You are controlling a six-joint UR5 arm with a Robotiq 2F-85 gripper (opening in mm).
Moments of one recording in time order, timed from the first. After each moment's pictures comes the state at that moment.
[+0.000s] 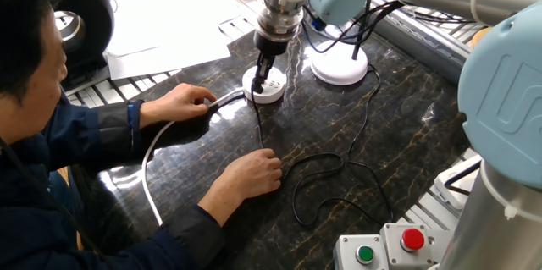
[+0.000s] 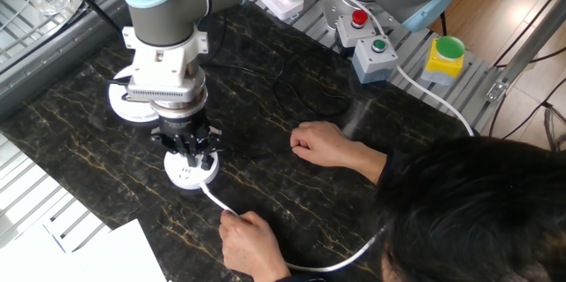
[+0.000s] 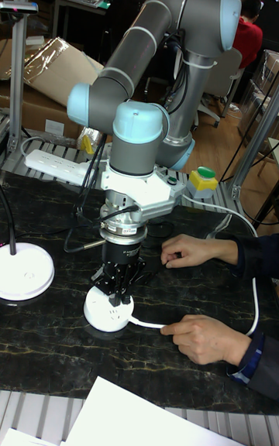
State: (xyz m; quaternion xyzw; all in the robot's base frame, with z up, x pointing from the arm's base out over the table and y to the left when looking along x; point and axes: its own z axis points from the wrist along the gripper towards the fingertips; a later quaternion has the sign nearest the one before) arm 0.612 -0.010 0.025 -0.33 0.94 0.01 0.09
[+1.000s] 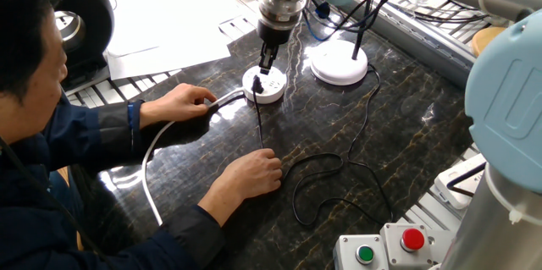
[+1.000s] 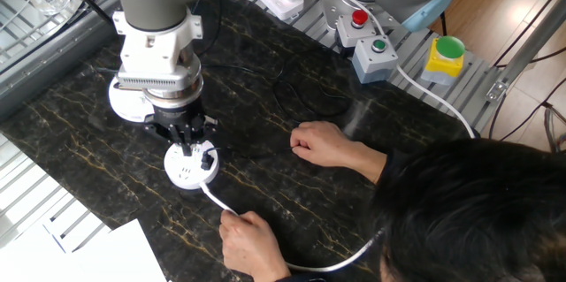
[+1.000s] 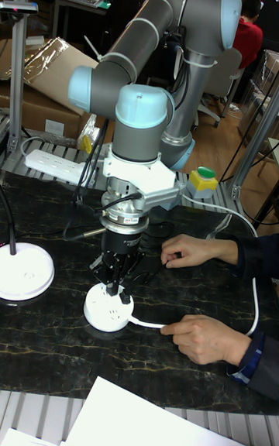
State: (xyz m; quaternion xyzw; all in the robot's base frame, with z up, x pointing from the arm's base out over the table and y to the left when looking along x) arm 0.615 -0.002 0.053 -0.32 0.94 0.02 0.09
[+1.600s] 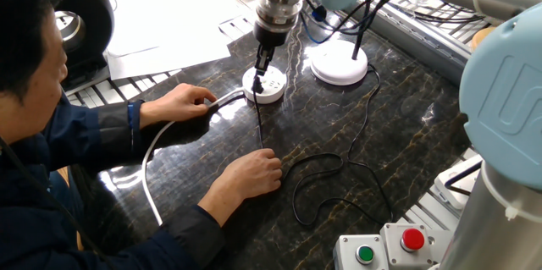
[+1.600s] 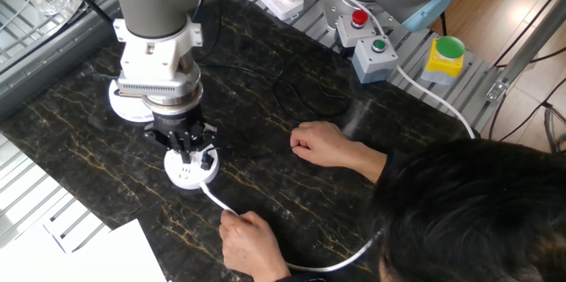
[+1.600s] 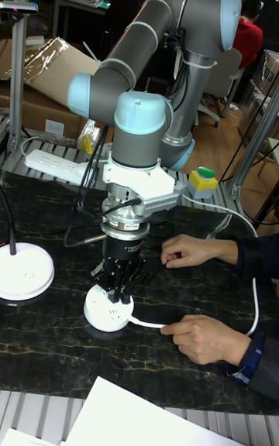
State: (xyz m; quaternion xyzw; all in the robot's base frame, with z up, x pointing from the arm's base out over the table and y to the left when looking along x) arm 0.622 0.000 0.042 -0.32 0.94 0.02 0.10
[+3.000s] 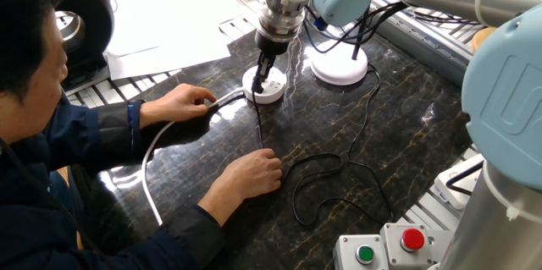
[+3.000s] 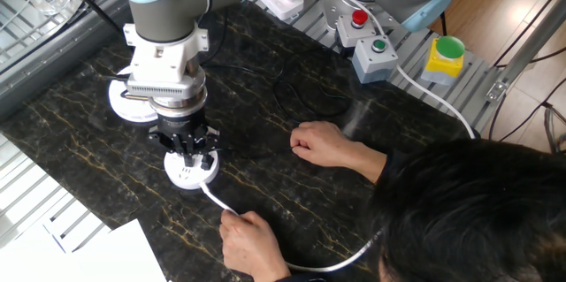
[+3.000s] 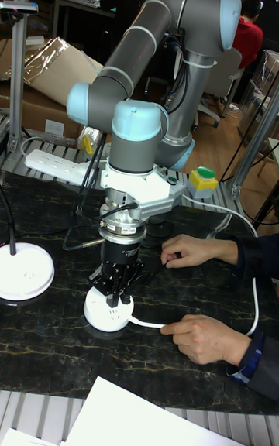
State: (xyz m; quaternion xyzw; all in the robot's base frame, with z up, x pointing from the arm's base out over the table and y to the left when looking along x) arm 0.618 -0.002 0.027 -0.31 0.94 0.02 0.11
